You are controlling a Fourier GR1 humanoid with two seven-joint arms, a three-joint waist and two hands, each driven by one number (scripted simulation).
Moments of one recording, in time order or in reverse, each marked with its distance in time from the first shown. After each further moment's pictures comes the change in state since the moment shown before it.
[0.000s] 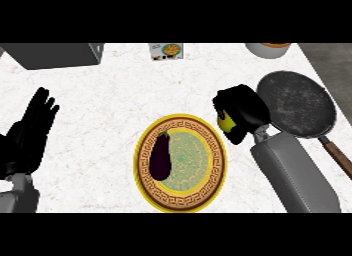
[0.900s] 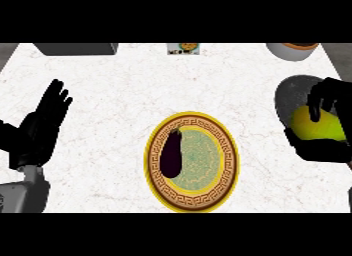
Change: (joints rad) left arm -0.057 -0.025 -0.032 0.010 -0.007 -0.032 0.002; right arm 0.237 -0.124 -0.308 -0.762 -0.107 0.252 0.277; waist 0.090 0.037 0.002
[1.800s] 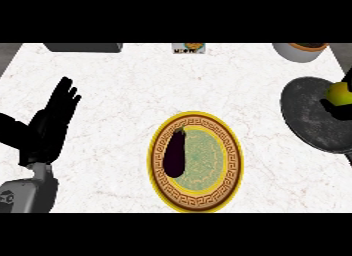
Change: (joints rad) left arm -0.021 -0.036 -0.020 -0.006 -0.029 0.001 0.009; right arm -0.181 -0.181 -0.326 0.863 -0.149 -0.369 -0.543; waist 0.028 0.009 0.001
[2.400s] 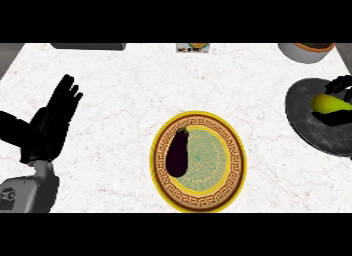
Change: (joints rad) left arm -0.017 -0.001 0.002 0.011 -0.004 -0.018 -0.010; right arm -0.177 -0.048 -0.041 0.612 0.050 -0.179 -0.121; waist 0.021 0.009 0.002
